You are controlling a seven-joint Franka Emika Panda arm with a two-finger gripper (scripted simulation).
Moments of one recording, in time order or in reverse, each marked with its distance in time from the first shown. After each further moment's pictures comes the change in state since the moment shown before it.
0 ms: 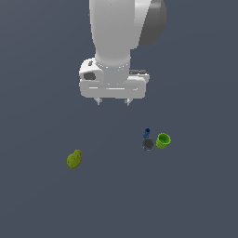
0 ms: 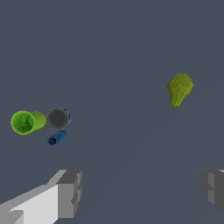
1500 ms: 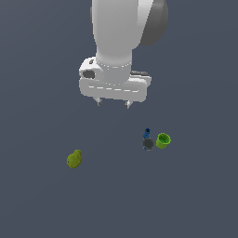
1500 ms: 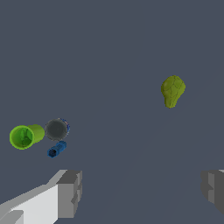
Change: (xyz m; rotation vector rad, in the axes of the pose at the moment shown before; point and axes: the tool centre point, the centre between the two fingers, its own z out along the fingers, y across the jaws) arm 0.011 0.000 -0.005 -0.018 0.028 0.085
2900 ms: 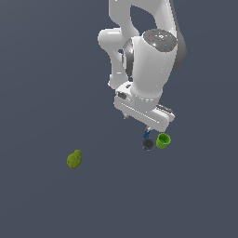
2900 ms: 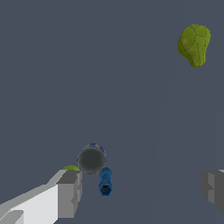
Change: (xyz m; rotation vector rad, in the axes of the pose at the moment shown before) arm 0.016 -0.095 0.072 0.008 0.011 0.514
